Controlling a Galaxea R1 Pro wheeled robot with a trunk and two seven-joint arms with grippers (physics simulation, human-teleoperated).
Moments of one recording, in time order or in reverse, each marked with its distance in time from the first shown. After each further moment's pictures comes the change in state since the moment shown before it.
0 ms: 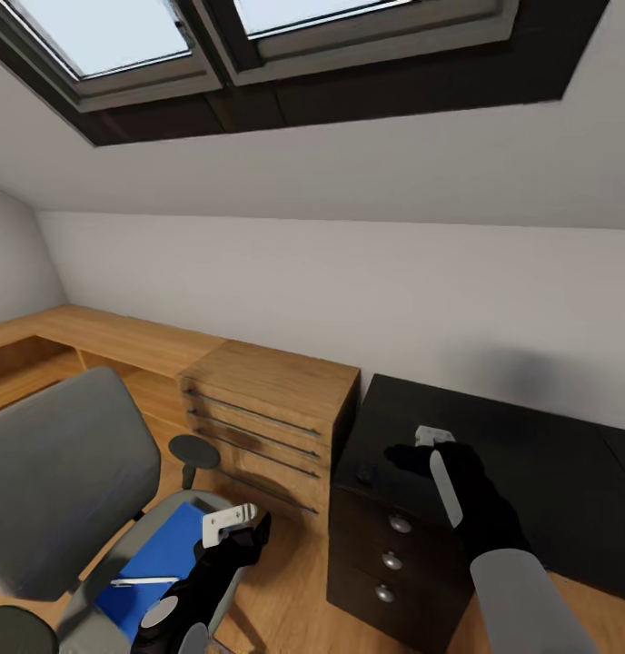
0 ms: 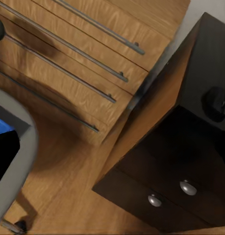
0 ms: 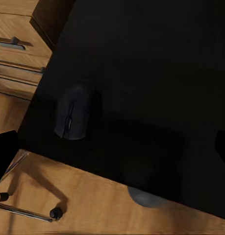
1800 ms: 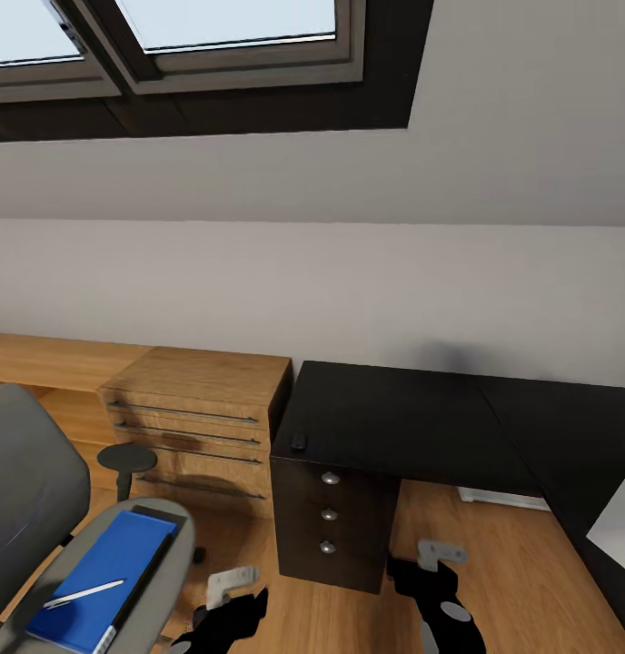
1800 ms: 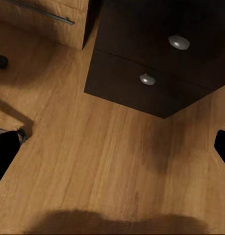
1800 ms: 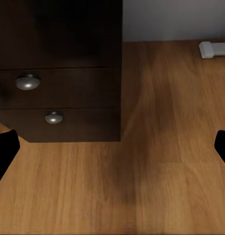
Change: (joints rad) left arm 0.000 0.019 0.001 0.324 -0.005 -0.008 0.002; right arm 0.516 0.059 0.134 -0.120 0.039 -0.515 -0.181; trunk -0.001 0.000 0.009
